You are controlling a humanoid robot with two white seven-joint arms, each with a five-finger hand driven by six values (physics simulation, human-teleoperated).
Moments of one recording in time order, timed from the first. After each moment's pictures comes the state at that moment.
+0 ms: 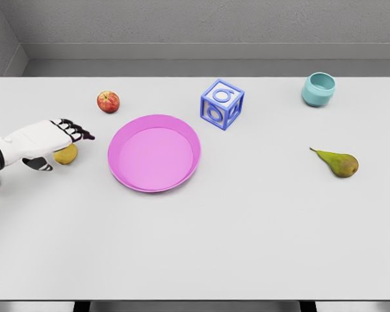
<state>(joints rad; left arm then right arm) -0.33 0.66 -0.15 -1.44 -0.81 -0.61 -0.61 -0.02 0.00 -0.28 0.13 0.31 -0.12 -0.20</state>
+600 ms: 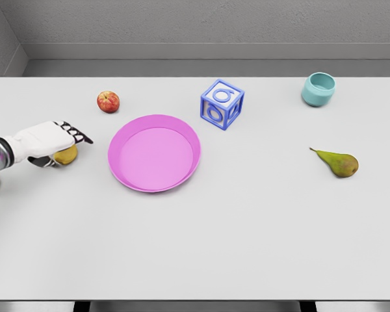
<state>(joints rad) -0.39 0.62 -0.18 -1.36 -0.92 -0.61 -0.61 -0.03 0.00 -0.28 0.13 0.31 -0.12 -0.20</state>
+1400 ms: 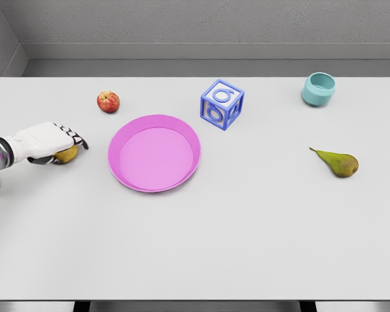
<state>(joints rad) -0.39 0.63 -0.19 -1.36 -0.93 -0.61 -0.61 -0.02 0.00 -0.28 0.13 0.31 -0.12 -0.20</state>
